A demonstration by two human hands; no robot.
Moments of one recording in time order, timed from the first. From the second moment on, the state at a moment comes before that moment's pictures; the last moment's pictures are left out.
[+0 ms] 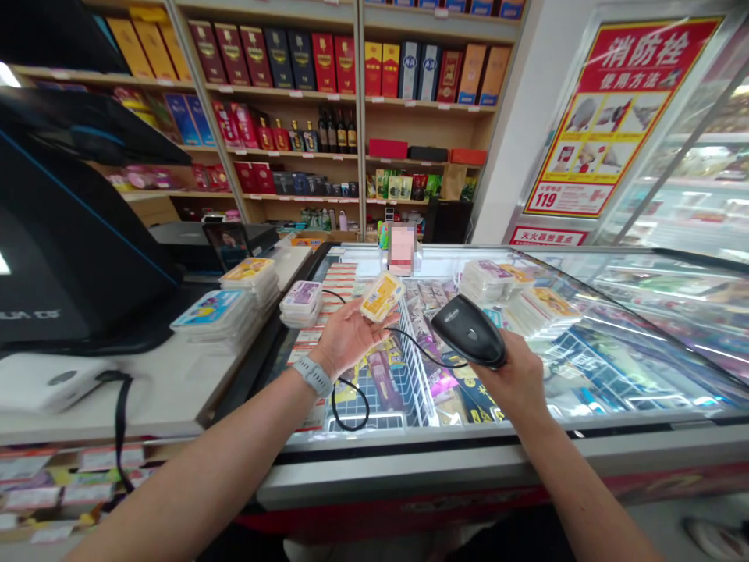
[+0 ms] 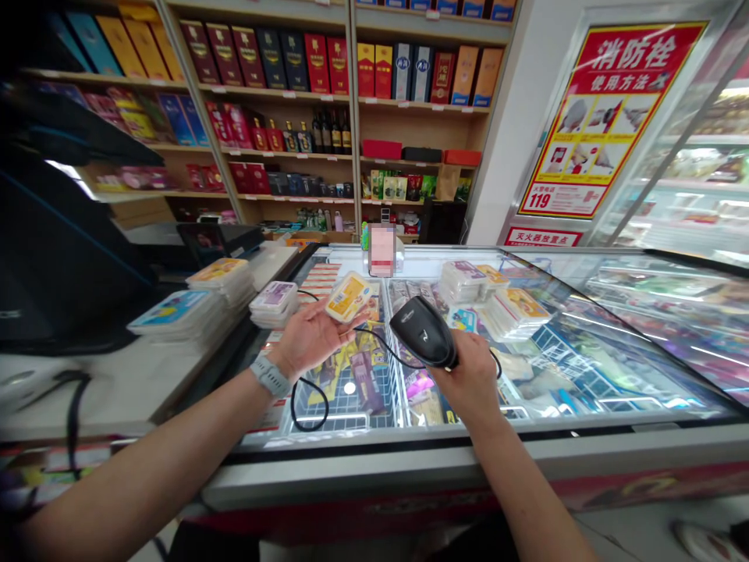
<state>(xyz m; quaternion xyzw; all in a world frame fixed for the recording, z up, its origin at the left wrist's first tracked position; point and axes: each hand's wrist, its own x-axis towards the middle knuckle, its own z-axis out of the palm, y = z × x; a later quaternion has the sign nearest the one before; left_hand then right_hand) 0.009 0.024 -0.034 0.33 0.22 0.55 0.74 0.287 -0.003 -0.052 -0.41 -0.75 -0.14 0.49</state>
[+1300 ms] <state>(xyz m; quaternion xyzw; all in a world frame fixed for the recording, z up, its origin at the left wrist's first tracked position) 0.013 0.024 -0.035 0.36 0.24 0.54 0.72 0.282 -0.003 -0.048 -0.36 -0.80 -0.12 0.47</state>
